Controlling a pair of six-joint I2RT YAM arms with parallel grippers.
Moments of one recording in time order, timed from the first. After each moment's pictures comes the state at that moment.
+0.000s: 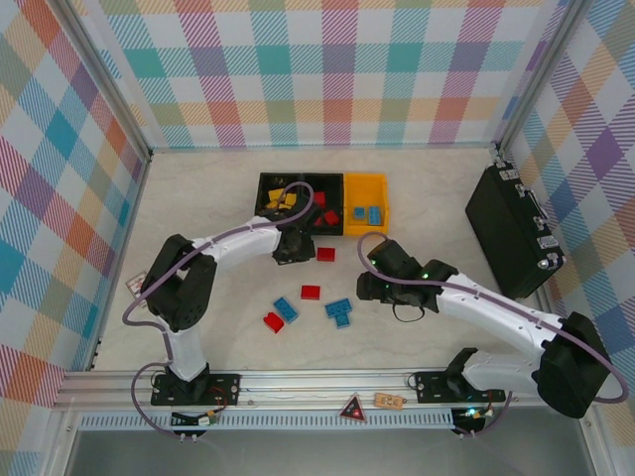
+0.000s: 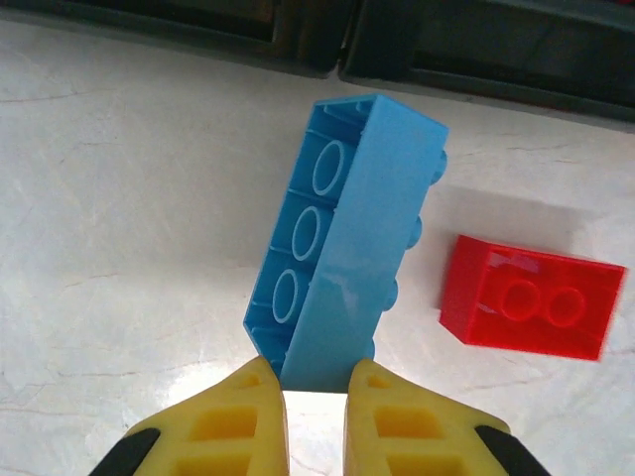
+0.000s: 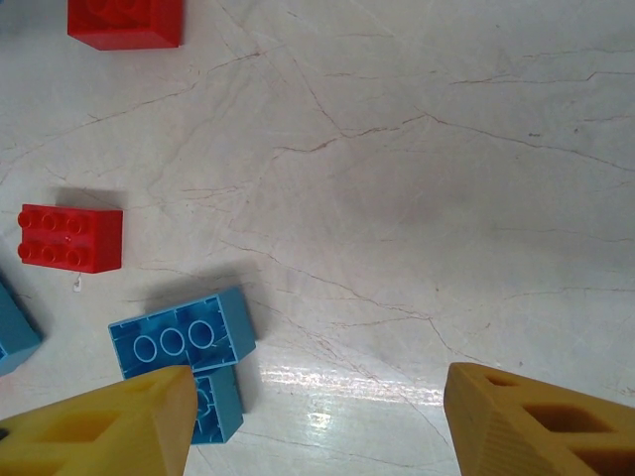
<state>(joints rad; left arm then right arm) -0.66 1.81 1.30 -0.72 -0.12 -0.77 0.80 1.18 0.78 -0.68 0.09 0.78</state>
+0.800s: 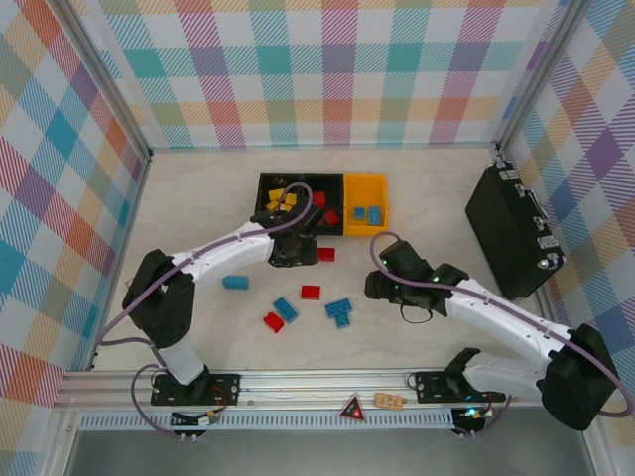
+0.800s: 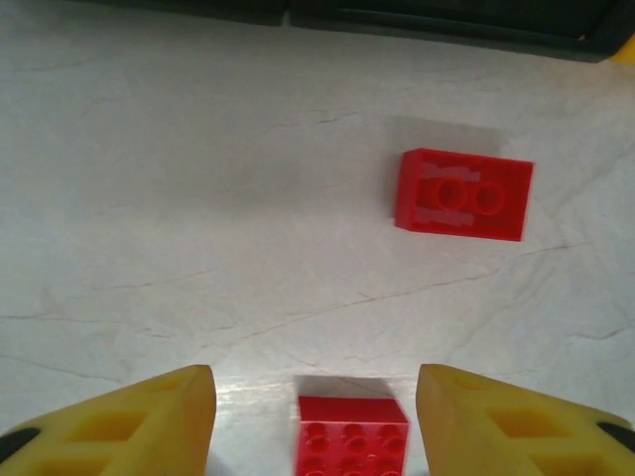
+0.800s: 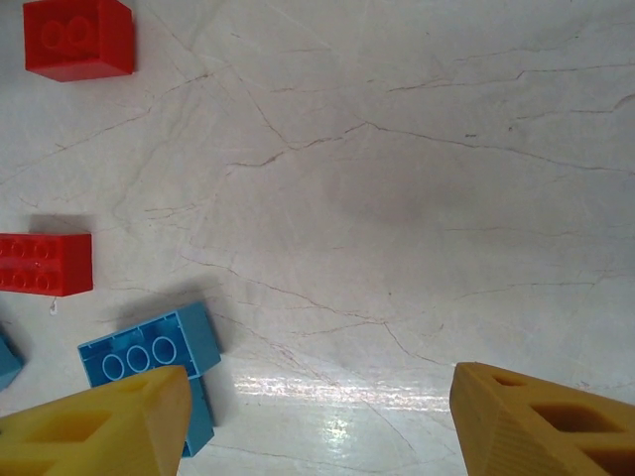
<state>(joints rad) -0.72 1.70 1.28 -0.80 -0.16 -0.76 0.73 1.11 0.72 -0.67 0.08 0.78</state>
